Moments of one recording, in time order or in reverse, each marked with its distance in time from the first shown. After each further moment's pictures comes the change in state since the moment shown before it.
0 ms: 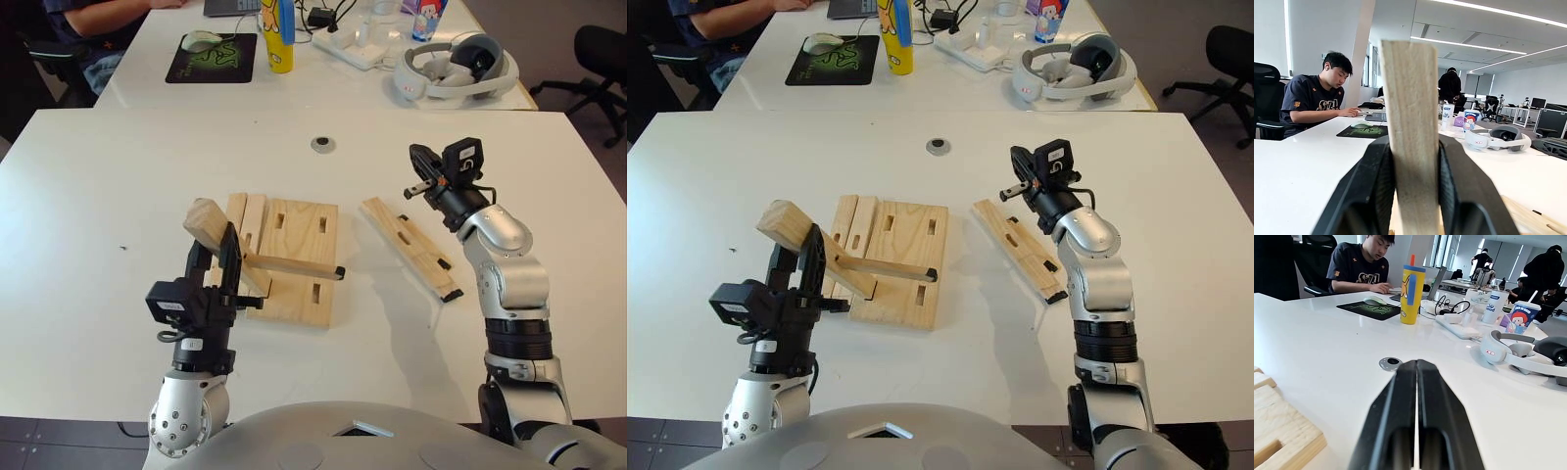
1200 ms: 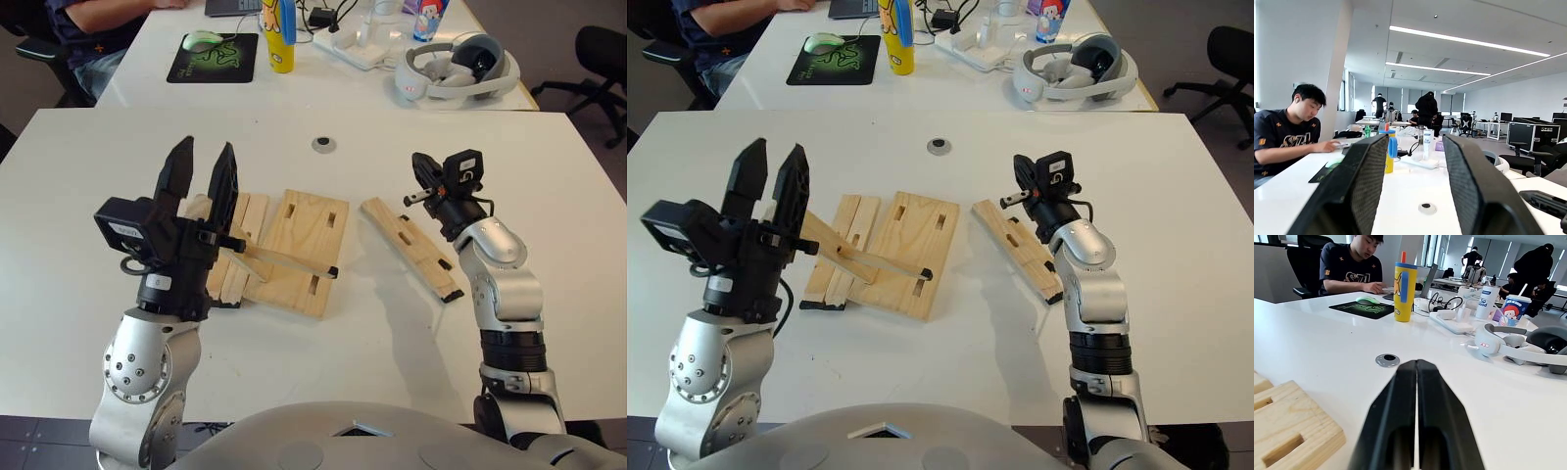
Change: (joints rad) left arm -0.511 0.042 0.238 -0.251 -0.246 0.507 -0.054; right arm 0.064 0.039 -0.005 -0.030 -0.008 -0.029 -0.052
